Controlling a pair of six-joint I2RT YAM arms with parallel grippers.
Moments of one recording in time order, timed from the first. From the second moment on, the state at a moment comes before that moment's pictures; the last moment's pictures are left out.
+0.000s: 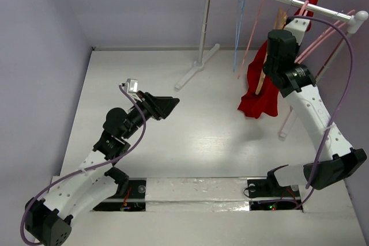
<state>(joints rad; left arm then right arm) -0.57 0.72 0.53 0.35 0.20 -0.80 0.34 1.36 1.59 -0.56 0.97 0.15</state>
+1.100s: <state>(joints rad) -0.57 0.72 0.56 0.21 0.18 -0.79 0.15 1.33 1.52 -0.43 0.78 0.13</state>
